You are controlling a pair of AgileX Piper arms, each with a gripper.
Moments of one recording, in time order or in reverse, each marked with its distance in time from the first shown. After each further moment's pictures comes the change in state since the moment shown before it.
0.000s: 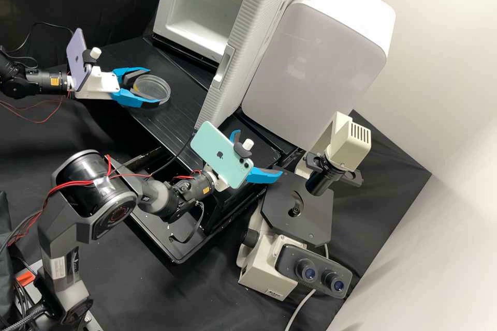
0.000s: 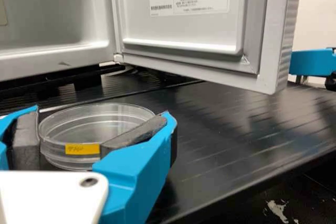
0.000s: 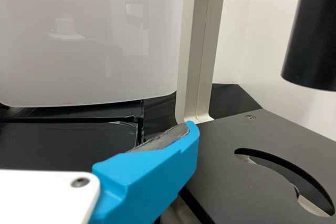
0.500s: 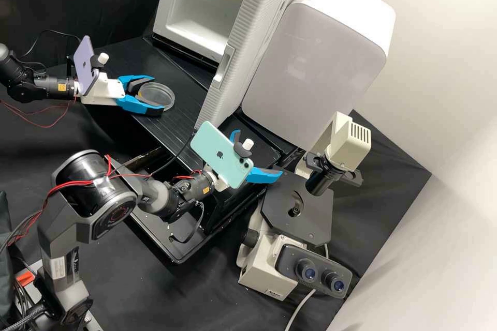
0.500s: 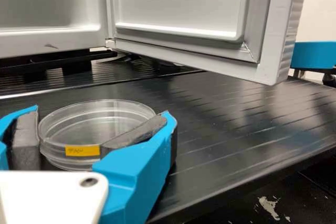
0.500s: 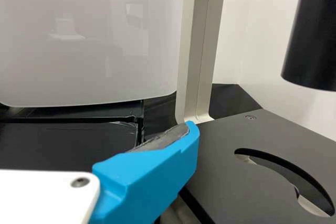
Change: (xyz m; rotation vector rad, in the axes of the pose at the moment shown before) left arm 0.015 -0.012 0.001 -0.049 -0.010 -0.032; right arm 0.000 0.000 0.000 0.000 0.000 0.000
